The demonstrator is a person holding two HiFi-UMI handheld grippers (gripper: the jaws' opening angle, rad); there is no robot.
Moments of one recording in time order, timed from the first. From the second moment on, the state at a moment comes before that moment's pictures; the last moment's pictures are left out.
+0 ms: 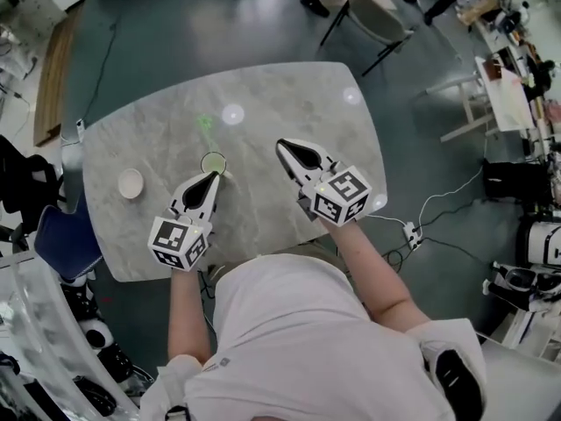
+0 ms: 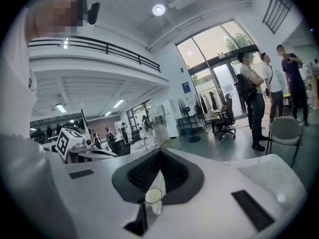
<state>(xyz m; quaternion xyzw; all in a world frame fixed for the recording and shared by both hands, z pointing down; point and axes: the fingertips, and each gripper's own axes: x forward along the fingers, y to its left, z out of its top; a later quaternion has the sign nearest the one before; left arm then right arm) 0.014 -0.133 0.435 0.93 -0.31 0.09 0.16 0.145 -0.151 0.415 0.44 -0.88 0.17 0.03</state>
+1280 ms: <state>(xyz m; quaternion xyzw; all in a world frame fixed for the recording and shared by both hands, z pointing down) 0.044 -0.112 0.387 0.96 -0.25 0.07 0.02 0.157 -0.072 0.386 0.48 -0.87 0.10 0.01</state>
